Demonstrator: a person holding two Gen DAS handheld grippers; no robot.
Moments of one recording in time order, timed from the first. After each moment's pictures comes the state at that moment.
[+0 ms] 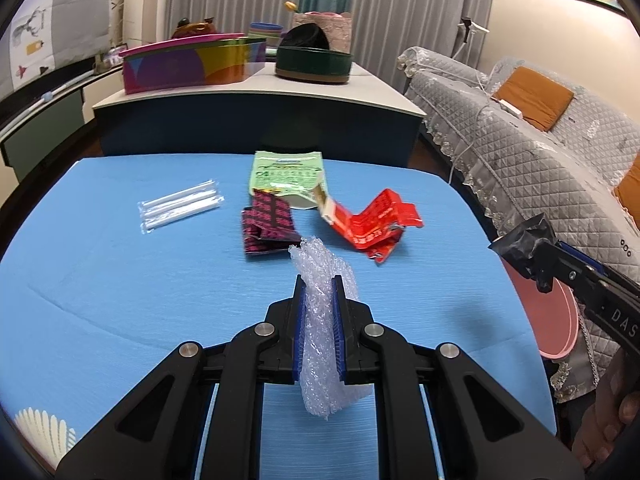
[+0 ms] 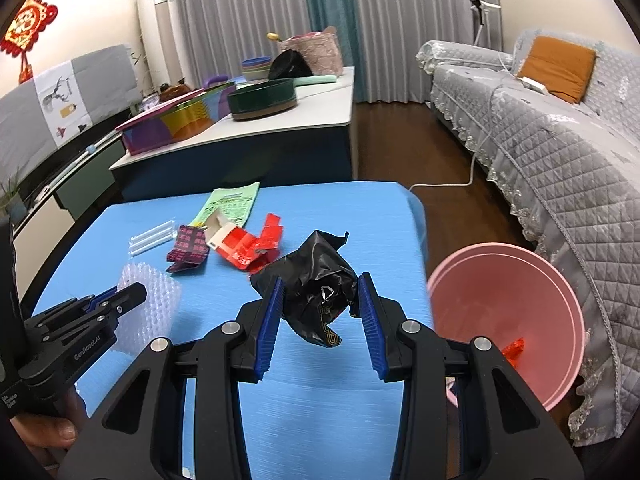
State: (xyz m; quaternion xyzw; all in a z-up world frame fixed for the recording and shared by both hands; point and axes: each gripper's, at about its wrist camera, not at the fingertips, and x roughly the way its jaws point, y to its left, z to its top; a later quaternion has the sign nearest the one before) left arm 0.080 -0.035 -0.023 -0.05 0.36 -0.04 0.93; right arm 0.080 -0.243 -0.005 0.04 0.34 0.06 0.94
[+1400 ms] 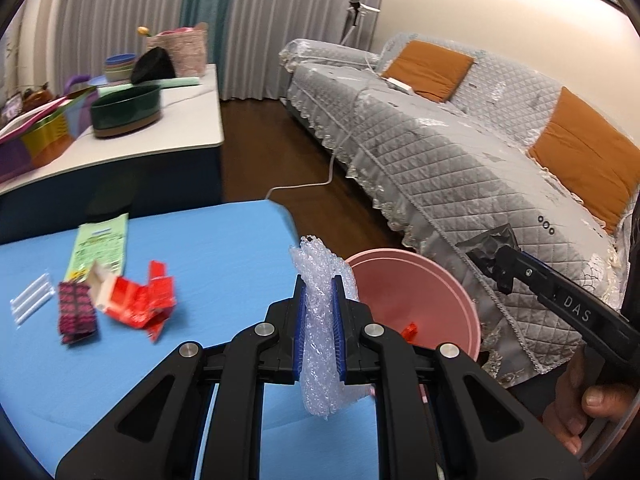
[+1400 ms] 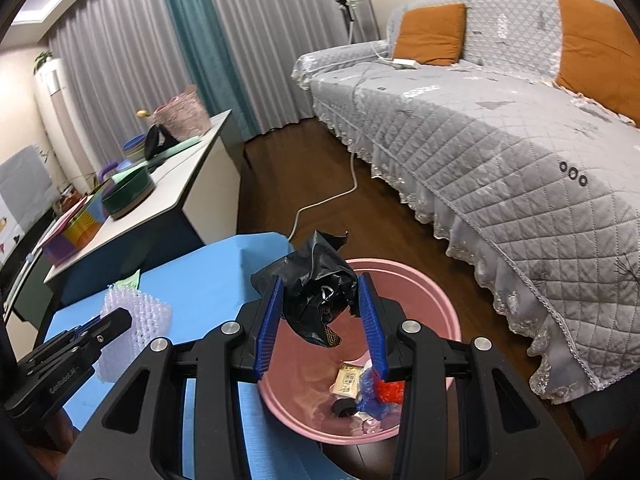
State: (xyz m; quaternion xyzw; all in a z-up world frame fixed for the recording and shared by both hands) left arm 0.117 -0.209 0.025 -0.01 0.35 -0.22 0.91; right arm 0.061 -0.421 0.023 0.16 0.30 -0.10 0.93
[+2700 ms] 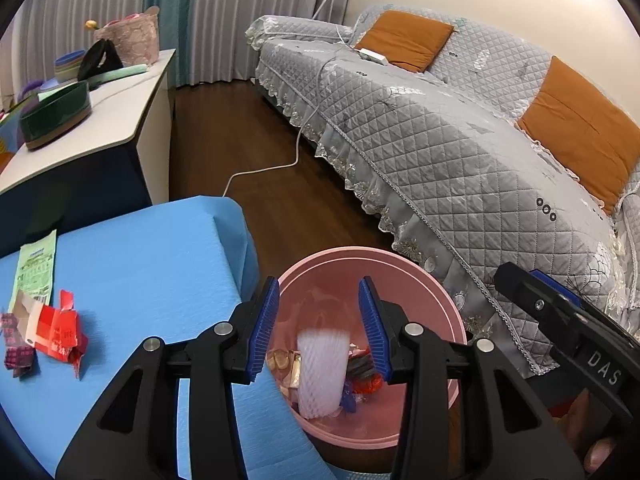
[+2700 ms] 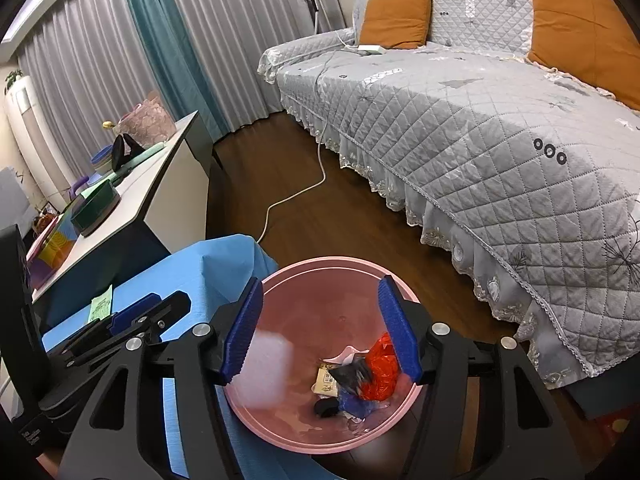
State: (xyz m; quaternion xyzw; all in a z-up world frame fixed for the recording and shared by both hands) left arm 0.153 -0.282 0.001 0.01 0.38 -0.25 0.89; right arm 0.070 -0.446 0.010 0.18 0.32 -0.14 0.92
